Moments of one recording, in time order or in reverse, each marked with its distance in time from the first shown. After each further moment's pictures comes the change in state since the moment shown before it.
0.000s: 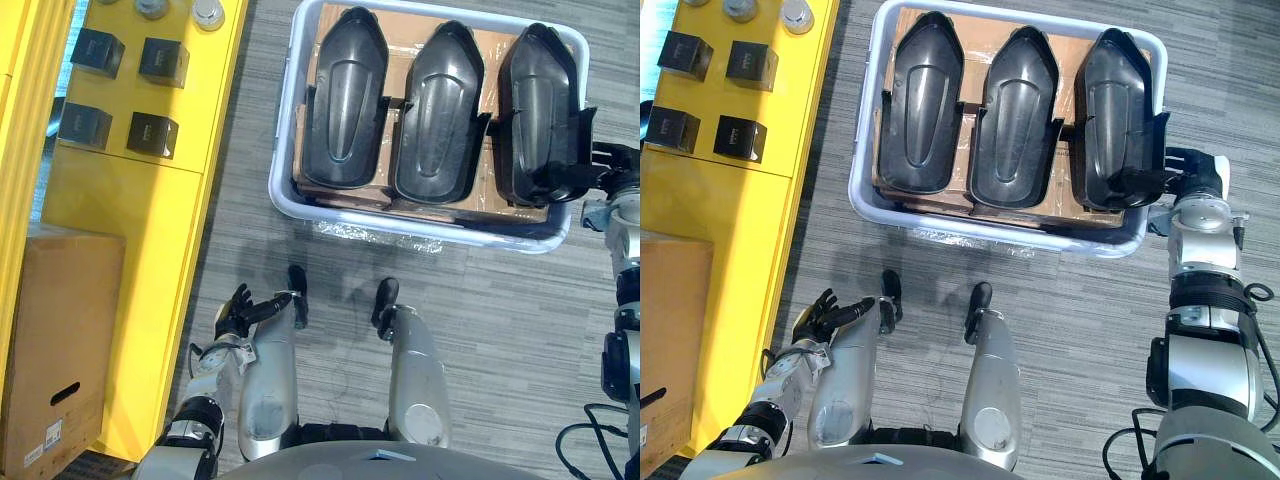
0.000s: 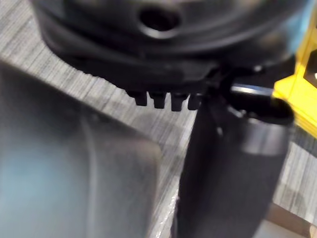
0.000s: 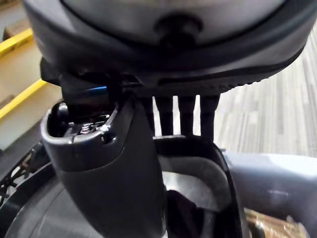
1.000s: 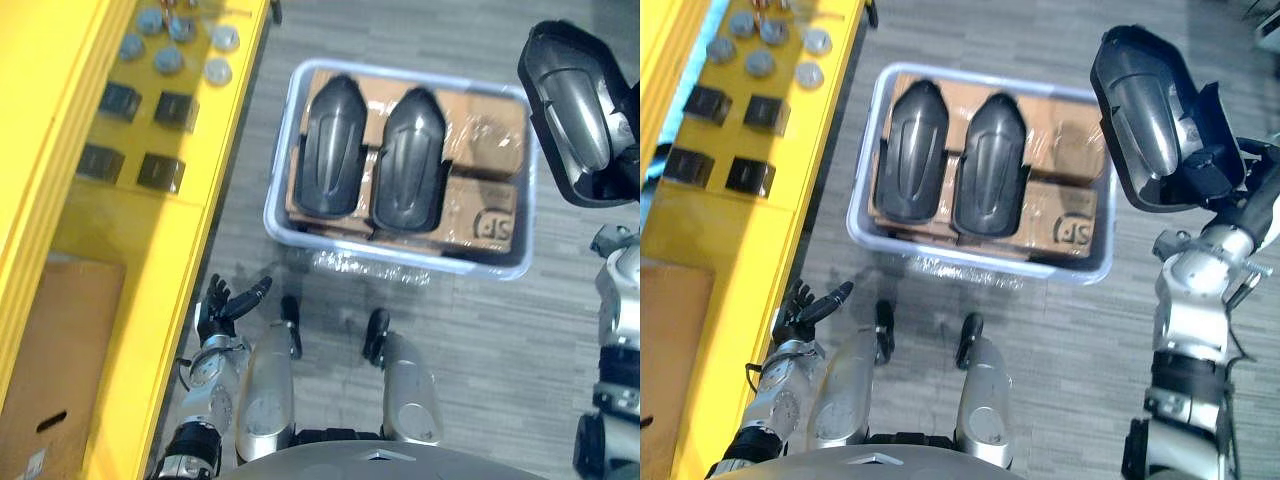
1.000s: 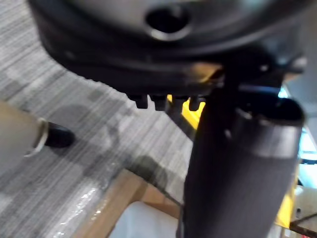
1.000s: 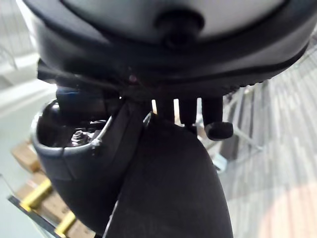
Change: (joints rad) left arm 0.235 -0.020 0.038 -0.416 -0.046 -0.046 0.239; right arm 0.518 0.288 -0.259 -0.778 -0.082 -0.165 -0.458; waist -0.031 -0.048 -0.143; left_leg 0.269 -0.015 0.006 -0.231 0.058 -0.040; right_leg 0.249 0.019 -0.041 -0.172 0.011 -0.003
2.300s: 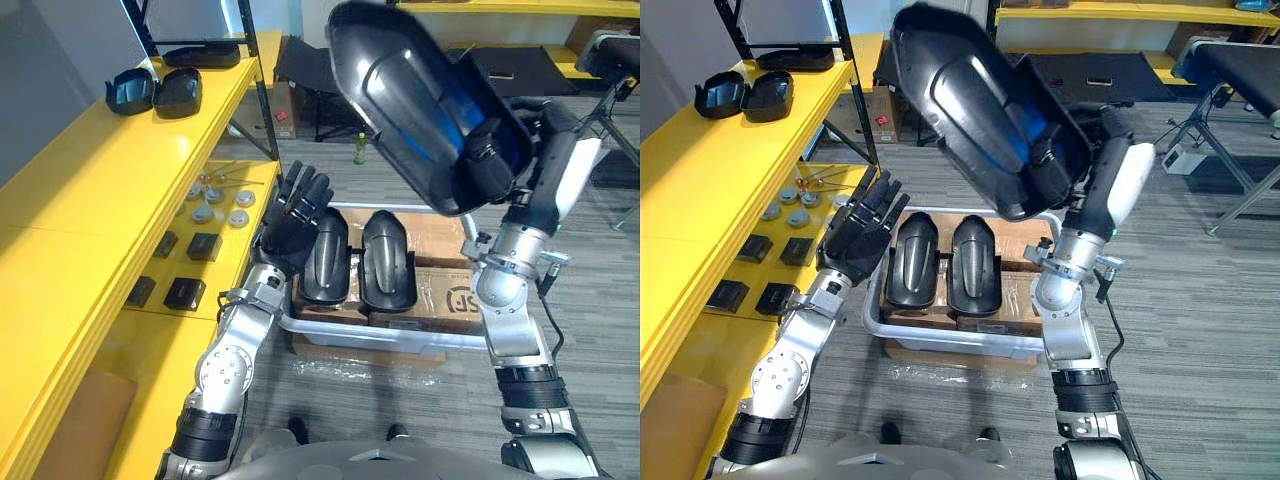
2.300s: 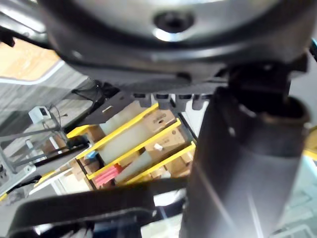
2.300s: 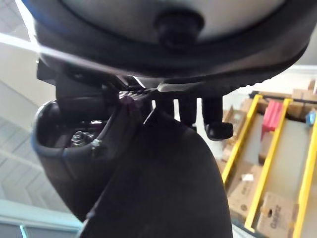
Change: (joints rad) left arm -0.096 -0.042 -0.184 -0.692 -0.689 0.243 -0.265; right arm -0.022 0.258 0.405 -0.028 -0.428 -0.377 -0.078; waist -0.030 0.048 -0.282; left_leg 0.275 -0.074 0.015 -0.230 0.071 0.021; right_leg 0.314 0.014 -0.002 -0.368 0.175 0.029
